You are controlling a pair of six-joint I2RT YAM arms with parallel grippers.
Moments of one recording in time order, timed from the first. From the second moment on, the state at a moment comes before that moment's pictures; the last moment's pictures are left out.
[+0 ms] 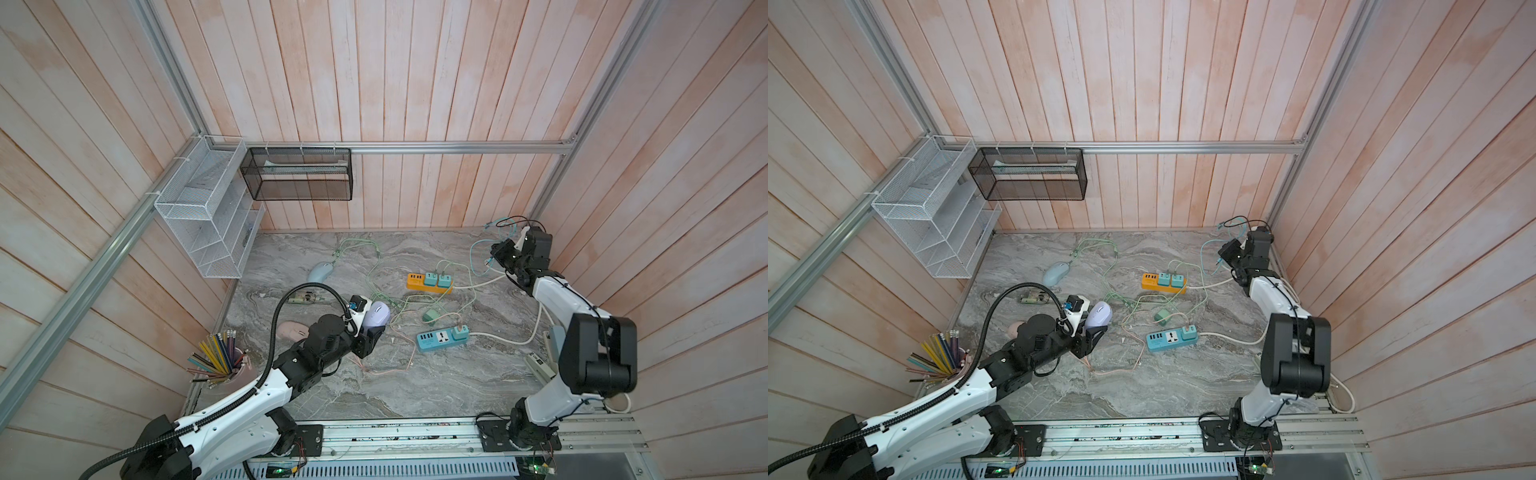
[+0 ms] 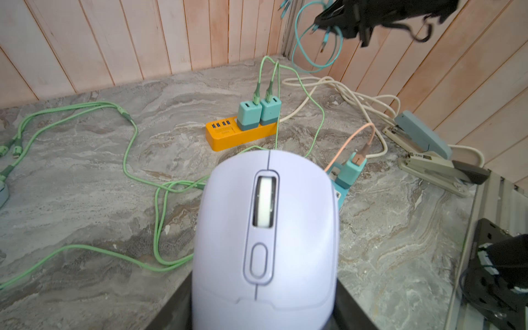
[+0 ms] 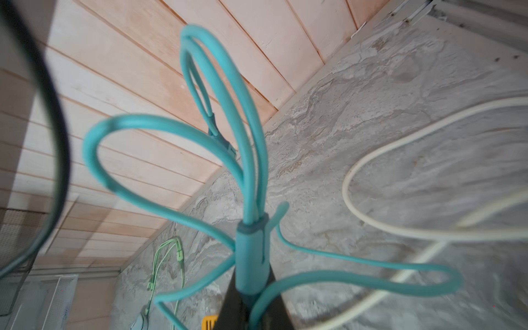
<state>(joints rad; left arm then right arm) -0.74 0.95 0.51 0.06 0.07 -0.15 -0.07 1.76 1.20 0.08 -0.28 0.76</state>
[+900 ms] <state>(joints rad) -0.68 0.89 0.51 0.06 0.15 -0.15 0.01 2.18 1.58 -0.04 -0.28 0.73</state>
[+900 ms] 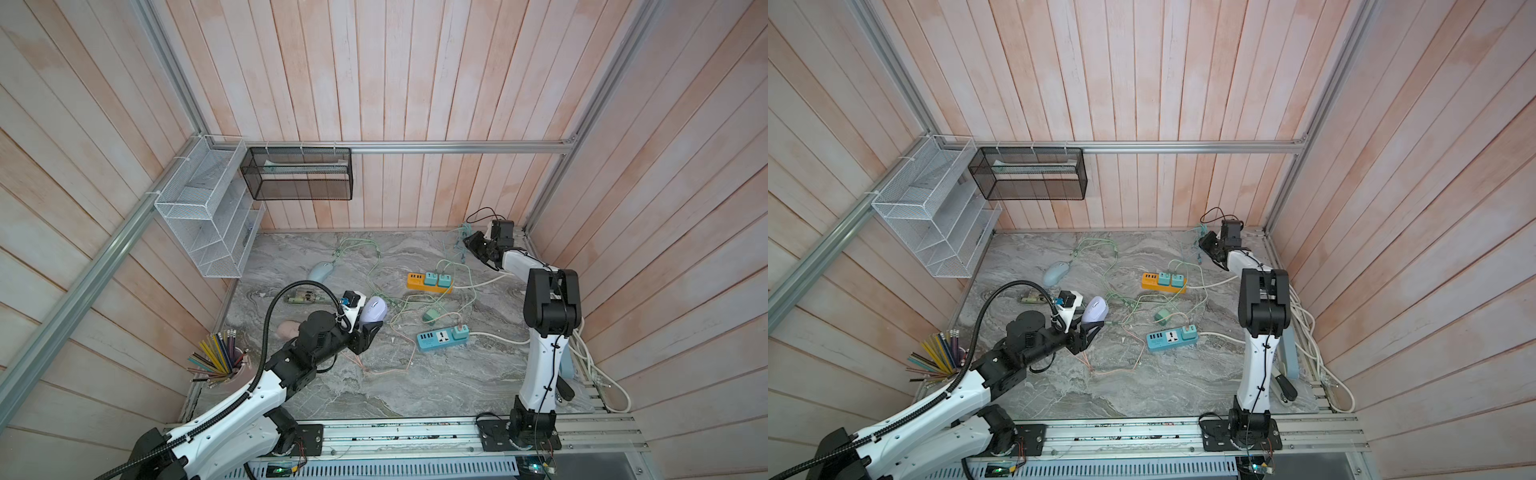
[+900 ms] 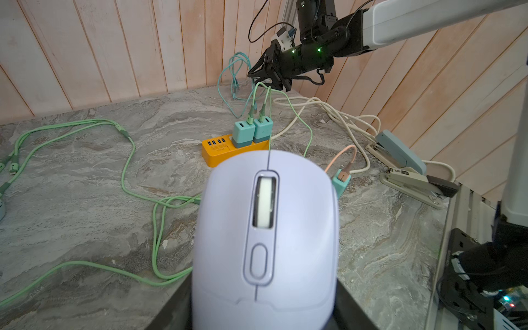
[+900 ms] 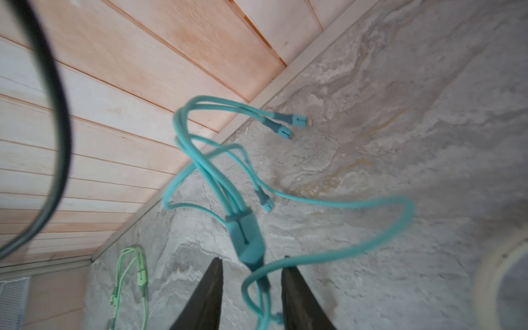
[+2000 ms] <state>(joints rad) -0.68 0.81 0.50 0.02 0.15 -0.16 0.01 2.45 2.15 -0.28 -0.06 0.51</state>
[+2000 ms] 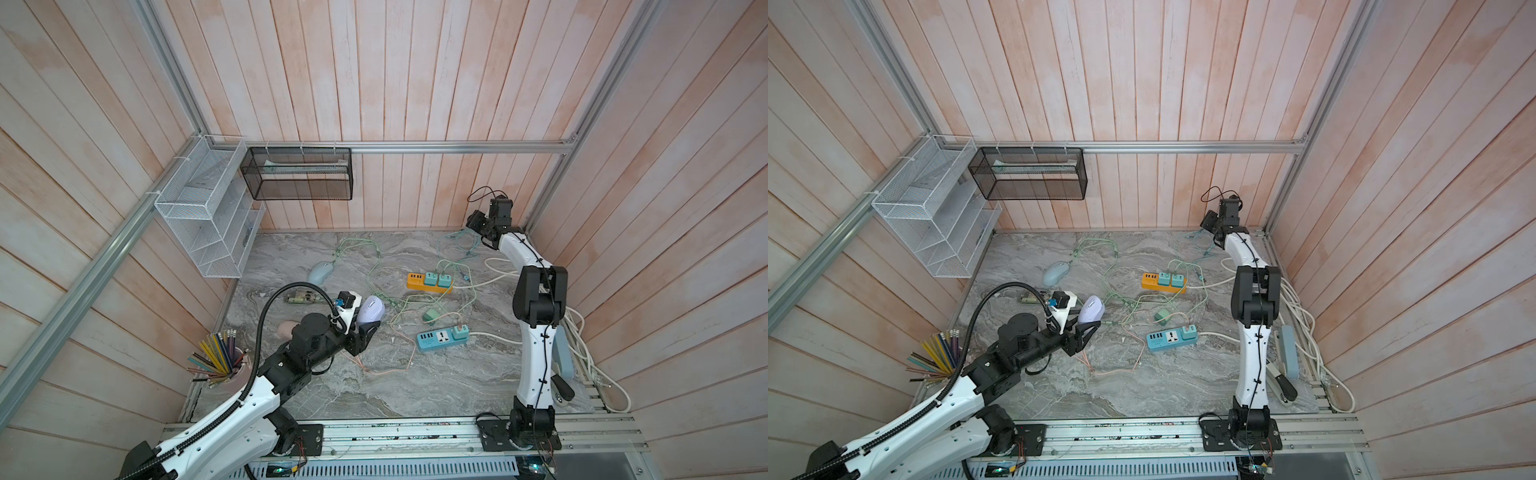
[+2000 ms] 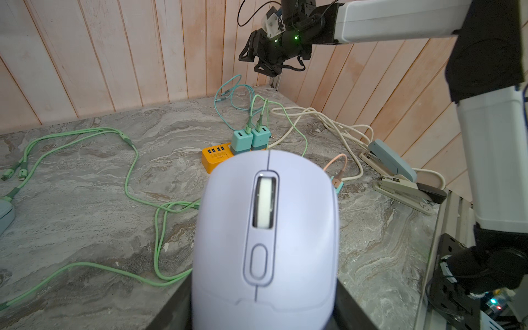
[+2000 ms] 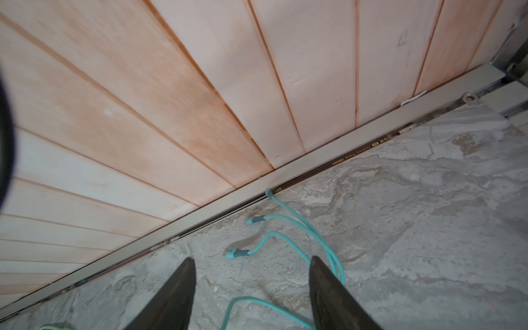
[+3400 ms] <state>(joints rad) -0.67 0.74 0.49 -0.01 0.16 -0.17 0.01 1.94 1.41 -0.01 -0.12 0.45</state>
